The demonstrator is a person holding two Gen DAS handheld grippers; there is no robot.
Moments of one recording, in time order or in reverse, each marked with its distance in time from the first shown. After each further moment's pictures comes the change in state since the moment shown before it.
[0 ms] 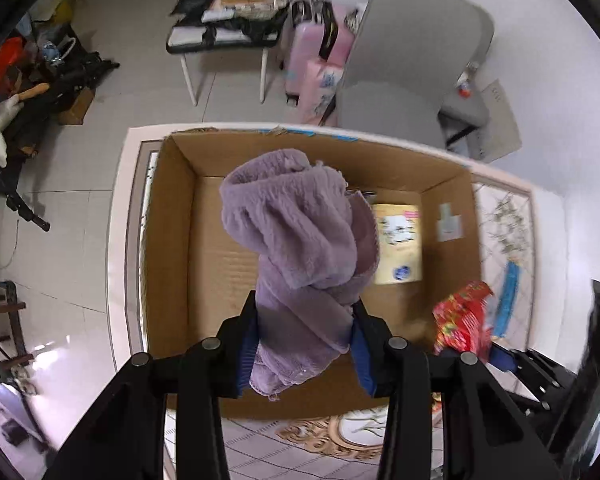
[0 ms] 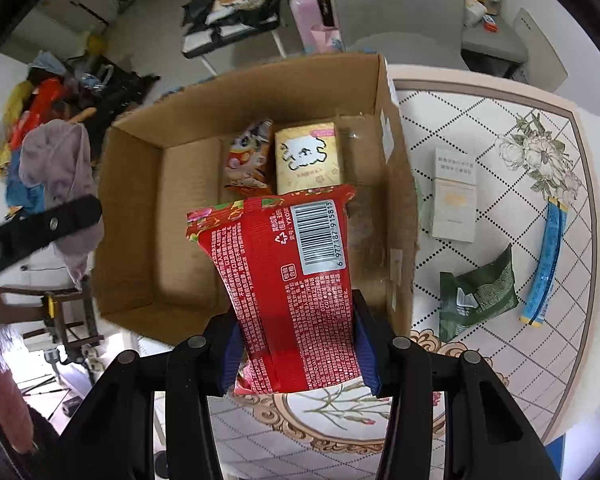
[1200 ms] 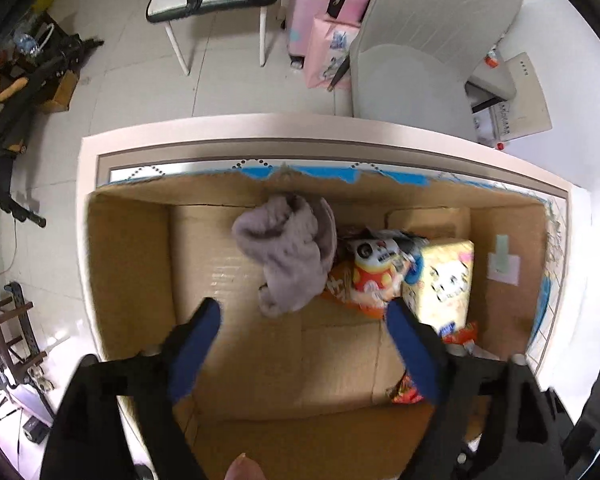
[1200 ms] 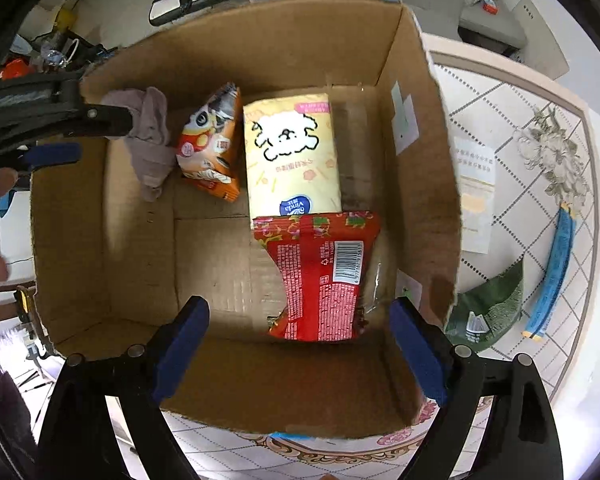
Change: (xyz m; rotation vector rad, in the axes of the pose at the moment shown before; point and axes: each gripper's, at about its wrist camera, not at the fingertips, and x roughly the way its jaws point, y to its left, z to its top) left arm 0.062 0.008 0.060 0.017 0.137 0.022; right arm 0.042 0.006 0.027 -0.006 0.083 -0.092
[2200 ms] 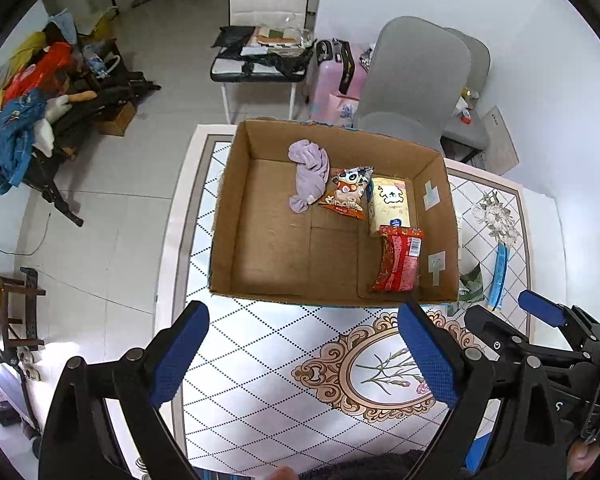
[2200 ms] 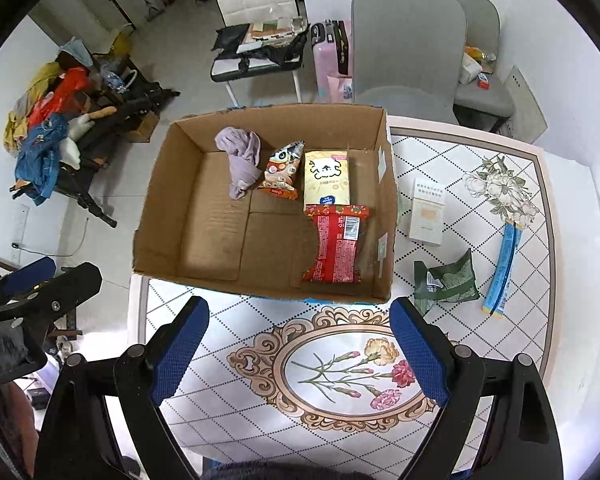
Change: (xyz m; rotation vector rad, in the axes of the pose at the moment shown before) left arm -0.150 -0.015 -0.220 -0.077 -0.331 0.053; right arm -0.155 0.003 -0.129 -0.113 -0.283 0.067
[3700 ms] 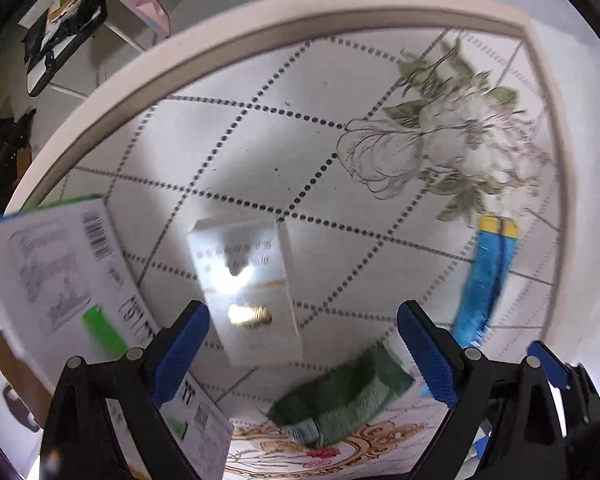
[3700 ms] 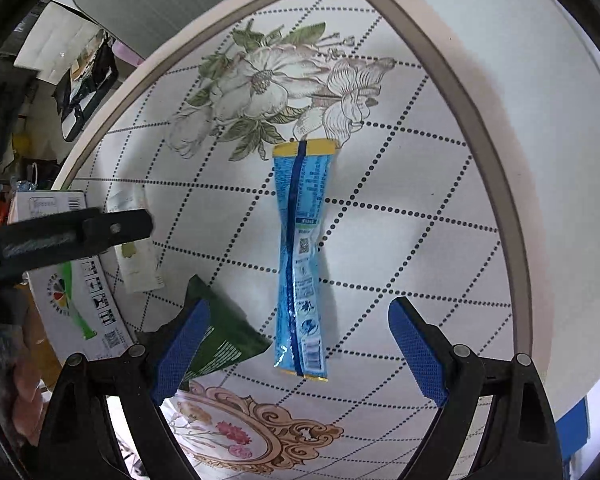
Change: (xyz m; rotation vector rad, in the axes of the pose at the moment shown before) left arm 0.345 -0.359 0.087 0.402 0.552 0.093; right arm 0.175 -0.400 0.004 0.539 0.266 0.024
